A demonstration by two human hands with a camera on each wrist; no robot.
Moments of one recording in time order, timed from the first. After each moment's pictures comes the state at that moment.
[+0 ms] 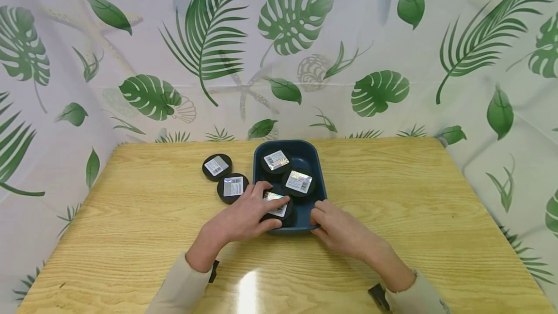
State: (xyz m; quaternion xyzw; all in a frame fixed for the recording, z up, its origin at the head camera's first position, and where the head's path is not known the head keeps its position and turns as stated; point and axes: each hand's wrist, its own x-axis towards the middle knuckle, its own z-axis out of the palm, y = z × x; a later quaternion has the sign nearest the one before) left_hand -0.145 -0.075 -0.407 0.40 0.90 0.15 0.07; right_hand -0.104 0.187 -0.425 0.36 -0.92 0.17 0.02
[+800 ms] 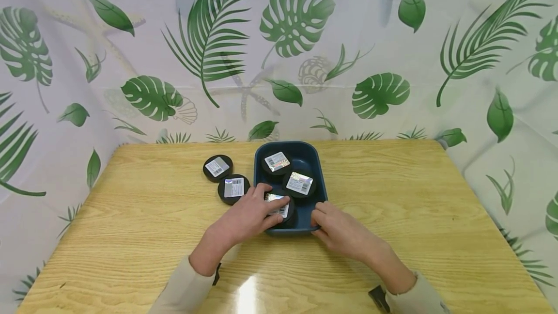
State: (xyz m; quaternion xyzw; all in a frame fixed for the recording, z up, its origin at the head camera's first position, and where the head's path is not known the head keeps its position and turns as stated) left_hand -0.140 -0.069 -0.406 0.38 0.91 0.15 0.03; right_hand -0.104 0.187 -0.422 0.35 -0.92 0.16 0.01
